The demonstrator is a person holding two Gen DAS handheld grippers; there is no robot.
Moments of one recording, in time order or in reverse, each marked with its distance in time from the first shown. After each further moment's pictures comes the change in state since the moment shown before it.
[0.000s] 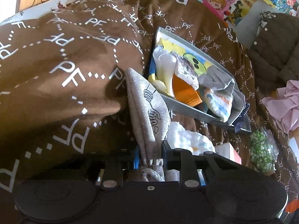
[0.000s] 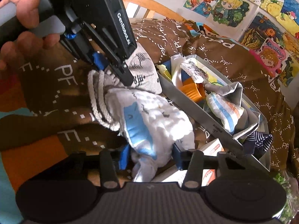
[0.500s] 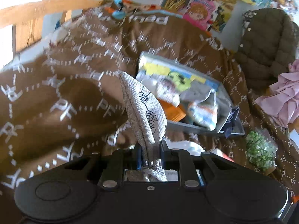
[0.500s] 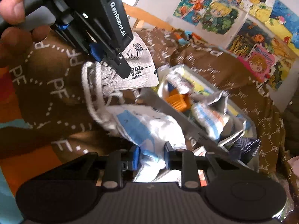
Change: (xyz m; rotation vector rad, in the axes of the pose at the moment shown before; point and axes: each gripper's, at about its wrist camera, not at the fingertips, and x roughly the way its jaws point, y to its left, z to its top) left arm -0.038 -0.036 -0.002 0.155 -0.143 0.025; right arm -0.018 -0.011 0.005 0.032 -0.092 -0.082
